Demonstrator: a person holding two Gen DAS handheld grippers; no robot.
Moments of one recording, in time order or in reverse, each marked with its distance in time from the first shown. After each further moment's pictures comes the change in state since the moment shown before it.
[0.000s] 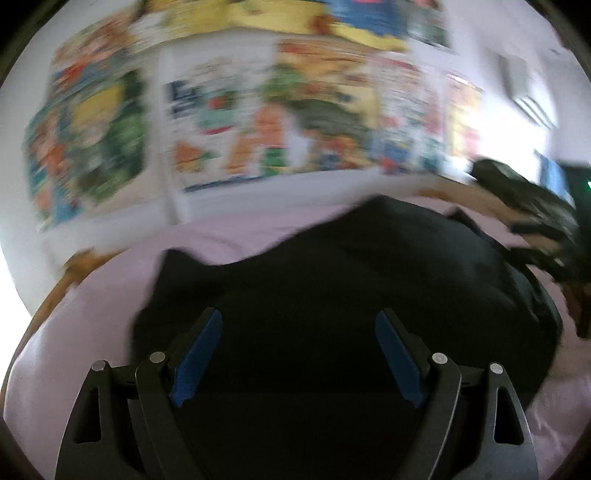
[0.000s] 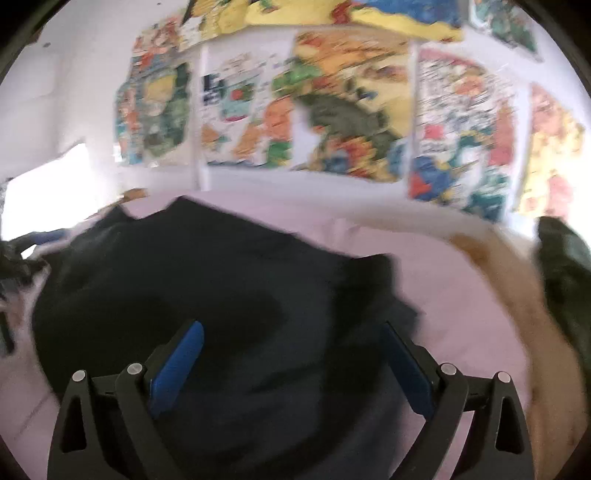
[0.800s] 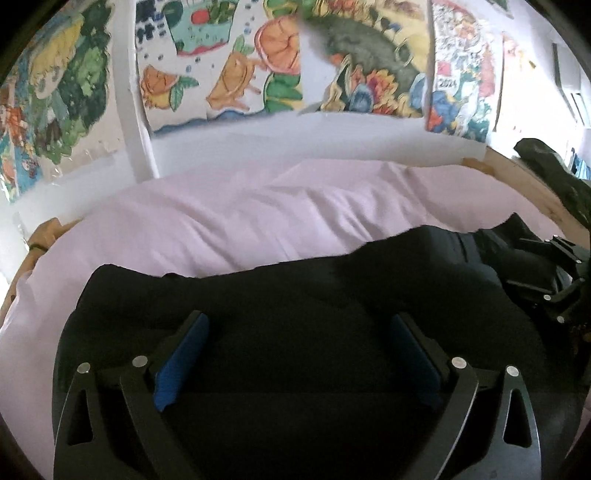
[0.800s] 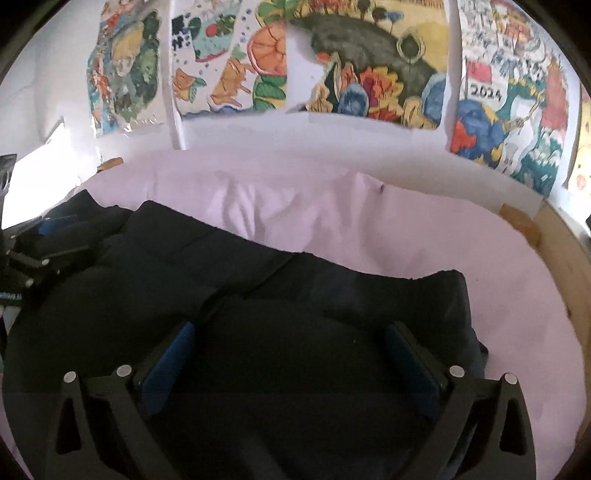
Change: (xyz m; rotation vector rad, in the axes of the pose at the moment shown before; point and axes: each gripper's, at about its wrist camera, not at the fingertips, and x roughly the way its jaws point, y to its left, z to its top) left arm 0.148 0.046 0.031 -0.124 0.246 0.045; right arm 0.138 -0.038 0.021 0.023 0.172 -0.001
